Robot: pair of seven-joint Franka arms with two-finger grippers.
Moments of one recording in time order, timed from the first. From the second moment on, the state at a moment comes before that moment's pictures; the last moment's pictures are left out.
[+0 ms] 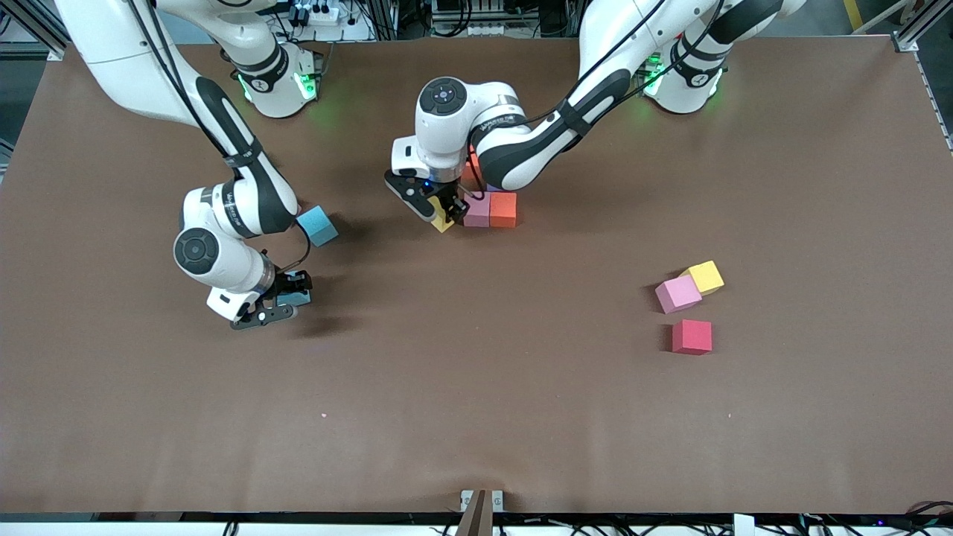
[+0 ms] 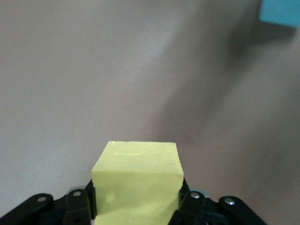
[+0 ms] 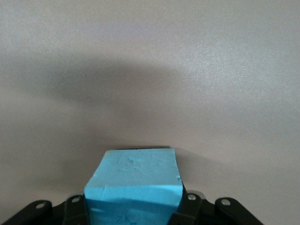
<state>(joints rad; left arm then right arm) -0.48 0.74 -0.64 -1.58 0.51 2.28 -0.35 0.08 0.48 0.09 -2.05 -0.02 2.44 -0.05</state>
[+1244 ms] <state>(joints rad) -0.52 0.80 -0.62 -1.55 0.47 2.28 0.37 0.08 0.48 0.09 -2.05 -0.02 2.44 -0.05</state>
